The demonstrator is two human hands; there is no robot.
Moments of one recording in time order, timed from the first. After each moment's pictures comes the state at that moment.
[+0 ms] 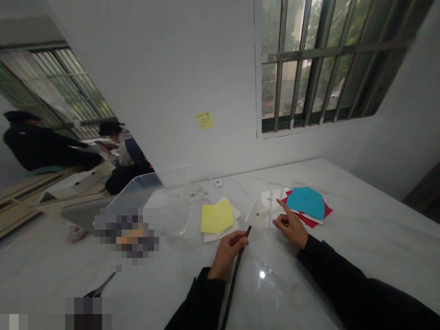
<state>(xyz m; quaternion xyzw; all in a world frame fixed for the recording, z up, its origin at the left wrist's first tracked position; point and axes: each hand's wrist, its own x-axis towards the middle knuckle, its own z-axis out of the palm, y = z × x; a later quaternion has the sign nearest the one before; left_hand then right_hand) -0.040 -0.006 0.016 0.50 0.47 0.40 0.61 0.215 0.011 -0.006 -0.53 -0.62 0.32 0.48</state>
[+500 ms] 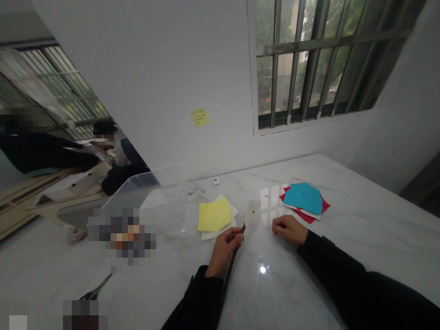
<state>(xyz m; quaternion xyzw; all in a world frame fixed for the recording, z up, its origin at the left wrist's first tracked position) -0.039 -0.004 0.015 0.50 0.49 0.42 0.58 0.231 0.014 -0.001 -0.50 -0.74 0.36 0.28</state>
